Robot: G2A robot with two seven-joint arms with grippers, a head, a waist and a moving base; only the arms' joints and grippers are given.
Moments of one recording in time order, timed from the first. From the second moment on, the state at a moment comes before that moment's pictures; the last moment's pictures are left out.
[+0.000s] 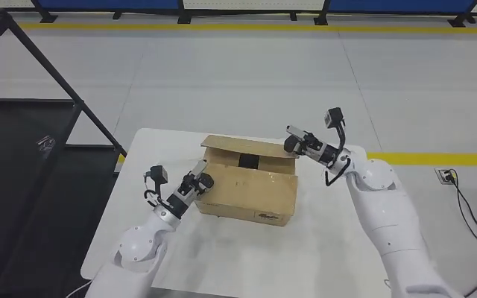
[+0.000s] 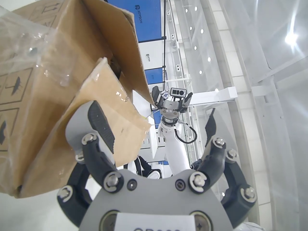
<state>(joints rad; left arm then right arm) 1.08 -1.21 -1.26 -1.52 -0.27 -0.20 -0.32 -0.50 -1.35 1.34 -0.85 0.12 -0.37 0.94</state>
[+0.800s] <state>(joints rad) 1.04 -1.24 -1.21 -1.47 -0.19 -0.18 -0.22 -0.68 -1.32 1.29 -1.16 0.06 -0.16 0.92</state>
